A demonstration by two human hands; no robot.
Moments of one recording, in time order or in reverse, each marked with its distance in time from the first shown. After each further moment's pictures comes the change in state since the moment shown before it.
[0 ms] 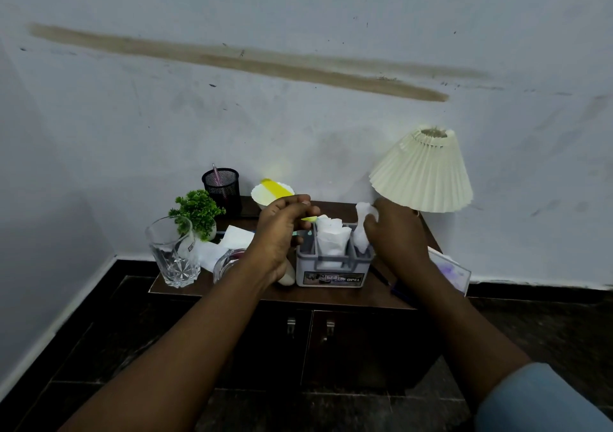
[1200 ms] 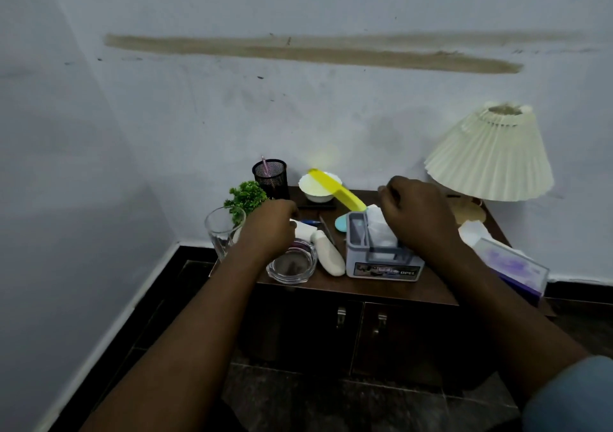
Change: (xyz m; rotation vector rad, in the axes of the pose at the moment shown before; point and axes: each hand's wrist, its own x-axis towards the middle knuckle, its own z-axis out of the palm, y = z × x) left_hand 0.016 0.021 -0.103 1.540 0.054 0.335; right_hand 0.007 -0.052 0.009 0.140 0.004 -0.212
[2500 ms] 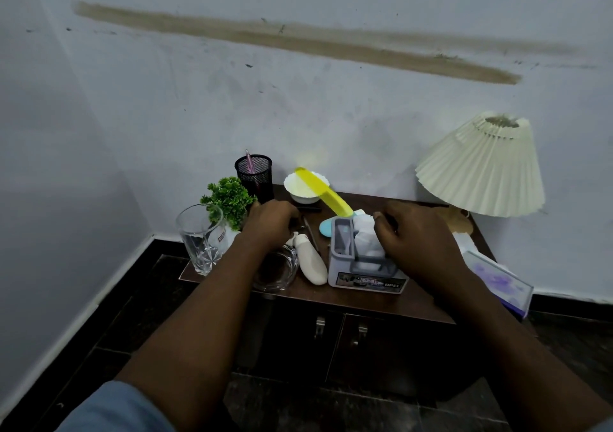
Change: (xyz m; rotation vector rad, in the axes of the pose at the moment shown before) left_hand 0.052 -0.007 0.053 0.164 -0.104 0.095; right_hand -0.016 0.017 -0.006 -0.014 -0.103 -0.090
